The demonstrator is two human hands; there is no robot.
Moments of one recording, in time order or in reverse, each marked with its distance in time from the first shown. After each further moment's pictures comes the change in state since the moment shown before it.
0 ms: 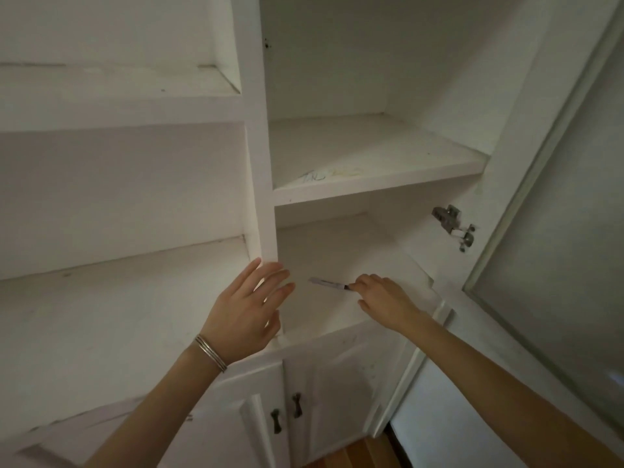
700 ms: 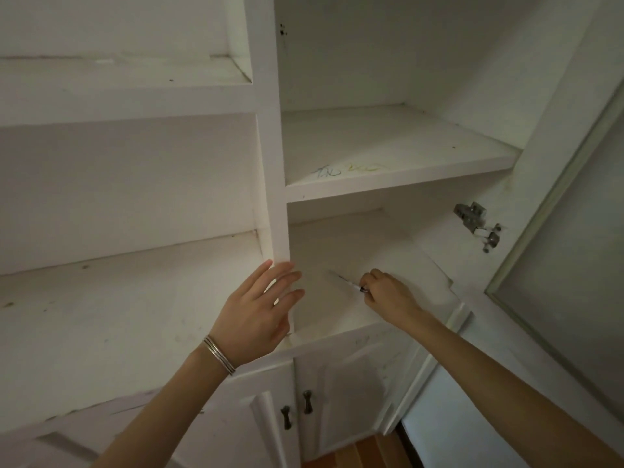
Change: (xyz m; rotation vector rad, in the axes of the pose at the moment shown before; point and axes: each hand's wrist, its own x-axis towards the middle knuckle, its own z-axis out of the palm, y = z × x) left_hand -0.003 0.002 -0.002 -0.017 -0.019 -0.014; right_hand 0.023 -0.009 0.014 0.194 0.055 0.184
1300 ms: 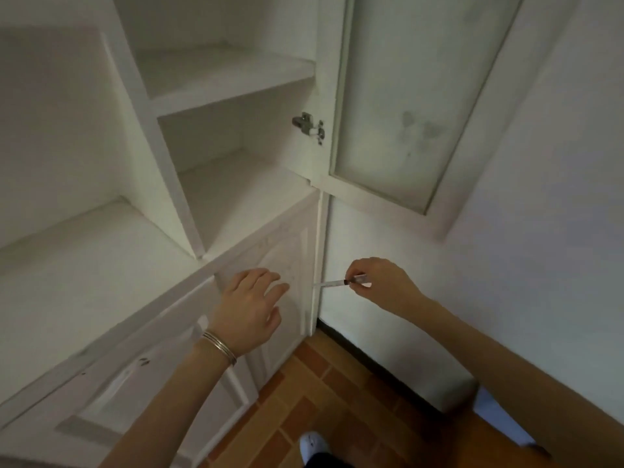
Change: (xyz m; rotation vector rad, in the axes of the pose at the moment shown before) left_hand -0.086 0.128 -0.018 -0.325 -0.166 0.266; right_hand -0.318 -0.072 -0.042 0.260 0.141 0.438
